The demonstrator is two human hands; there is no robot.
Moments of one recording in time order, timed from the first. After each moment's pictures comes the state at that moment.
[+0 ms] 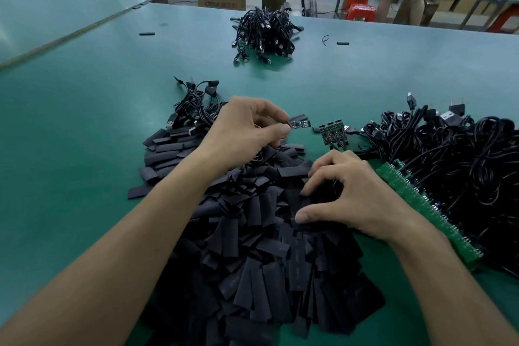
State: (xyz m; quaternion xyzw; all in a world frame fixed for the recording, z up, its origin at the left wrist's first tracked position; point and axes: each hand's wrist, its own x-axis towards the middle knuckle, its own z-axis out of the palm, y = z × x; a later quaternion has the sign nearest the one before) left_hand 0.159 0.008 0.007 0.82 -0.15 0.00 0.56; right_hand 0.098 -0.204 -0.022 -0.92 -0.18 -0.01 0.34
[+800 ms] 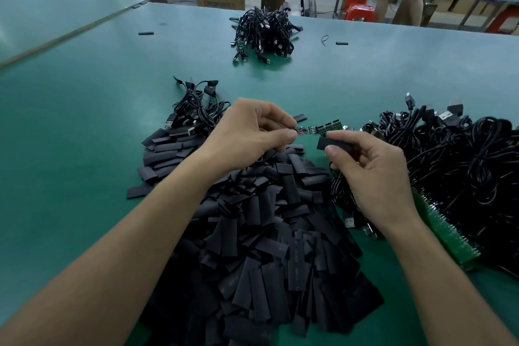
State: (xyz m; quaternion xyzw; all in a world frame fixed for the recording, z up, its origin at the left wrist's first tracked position) left_hand 0.156 0.005 0.008 0.81 -0.17 -0.02 0.55; right_hand 0.109 -0.207 -0.035 -0.82 -0.07 -0.22 0.53
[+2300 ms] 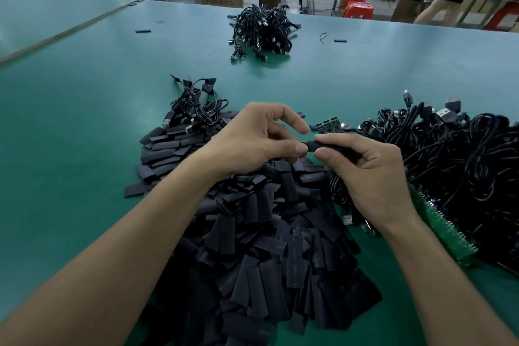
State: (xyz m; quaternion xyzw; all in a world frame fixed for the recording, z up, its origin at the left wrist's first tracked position) left_hand 0.147 0.000 0.012 0.78 -0.23 -0.11 0.57; right_hand 0.105 -0.201 -0.032 -0.77 -0.14 -0.20 0.58
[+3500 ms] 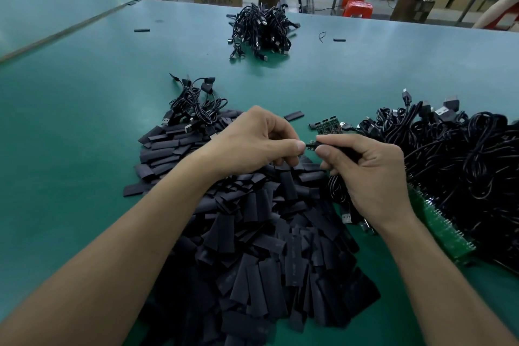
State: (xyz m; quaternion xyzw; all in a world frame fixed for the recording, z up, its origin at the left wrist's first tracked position) left_hand 0.148 0.000 0.013 0.82 -0.25 -0.11 0.50; right_hand 0.105 -0.200 -0.033 -0.77 -0.13 -0.22 0.59
